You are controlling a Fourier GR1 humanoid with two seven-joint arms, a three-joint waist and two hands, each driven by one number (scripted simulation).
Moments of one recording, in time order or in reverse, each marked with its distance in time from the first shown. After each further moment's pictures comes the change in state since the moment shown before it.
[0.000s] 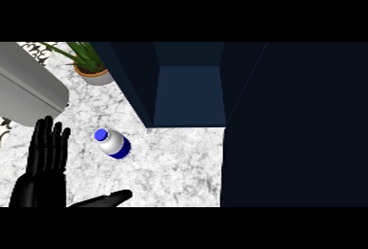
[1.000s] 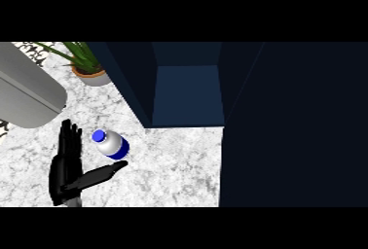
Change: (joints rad) left arm -0.186 0.009 0.283 0.693 0.199 -0.078 -0.439; right arm 0.265 -0.032 0.023 -0.040 0.039 0.102 -0.208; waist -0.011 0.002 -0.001
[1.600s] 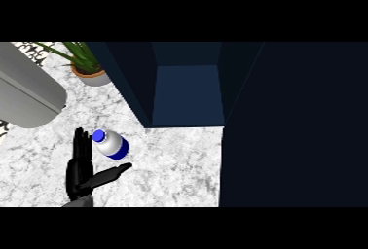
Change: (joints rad) left arm -0.148 0.008 0.119 0.471 0.072 -0.099 -0.315; right arm 0.082 -0.016 0.000 -0.009 0.018 0.037 -0.067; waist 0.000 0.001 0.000
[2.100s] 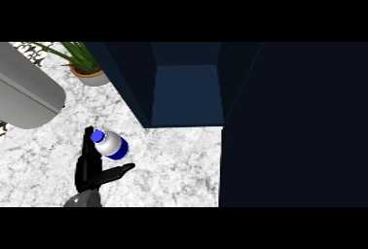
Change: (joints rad) left arm -0.157 0.030 0.065 0.339 0.061 -0.171 -0.175; right arm 0.037 0.003 0.010 -0.001 0.010 0.012 -0.024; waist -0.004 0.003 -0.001
